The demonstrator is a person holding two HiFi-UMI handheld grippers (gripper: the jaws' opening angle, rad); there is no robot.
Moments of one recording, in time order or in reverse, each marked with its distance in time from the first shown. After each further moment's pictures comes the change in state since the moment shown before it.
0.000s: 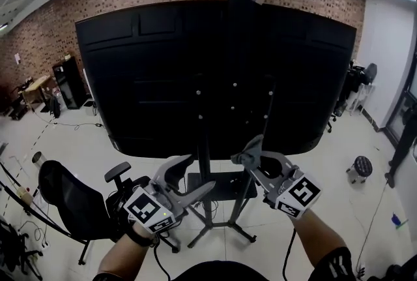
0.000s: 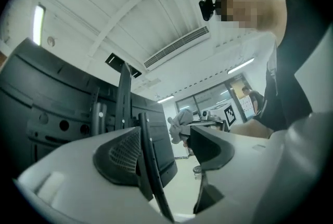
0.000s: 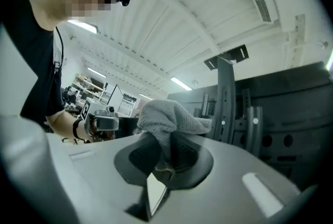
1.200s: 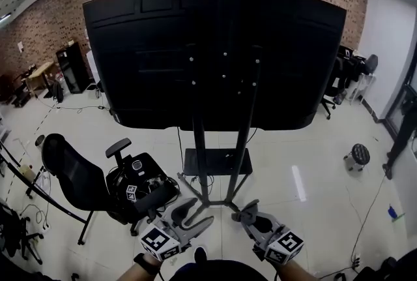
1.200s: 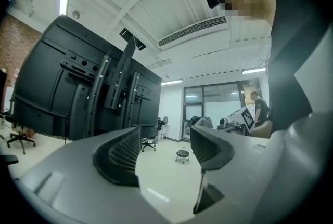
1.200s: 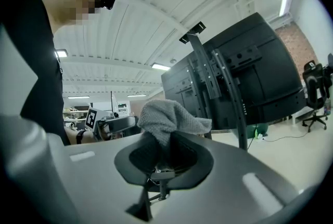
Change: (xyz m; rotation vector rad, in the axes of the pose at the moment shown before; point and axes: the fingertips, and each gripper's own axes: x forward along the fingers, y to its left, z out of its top) left arm -0.103 -0.180 -0.131 -0.287 0.216 0.109; right arm -0.186 0.185 -0.139 0.498 0.164 -0.095
